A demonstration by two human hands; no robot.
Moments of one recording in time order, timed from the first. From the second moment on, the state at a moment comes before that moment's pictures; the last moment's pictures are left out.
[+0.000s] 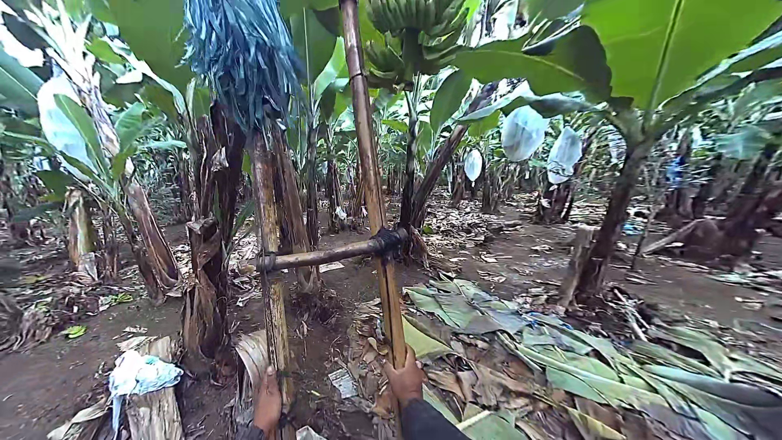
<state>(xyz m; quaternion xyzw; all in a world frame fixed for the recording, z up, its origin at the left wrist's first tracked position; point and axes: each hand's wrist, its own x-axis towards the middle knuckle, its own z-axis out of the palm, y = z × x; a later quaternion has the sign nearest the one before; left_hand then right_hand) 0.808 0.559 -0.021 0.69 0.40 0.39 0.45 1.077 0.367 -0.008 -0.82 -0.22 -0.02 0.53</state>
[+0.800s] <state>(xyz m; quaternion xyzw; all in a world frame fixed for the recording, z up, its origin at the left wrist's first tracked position) 0.704 0.447 -0.050 0.67 0.56 0.39 0.30 1.003 0.307 0.000 -0.75 -0.35 0.16 0.54</state>
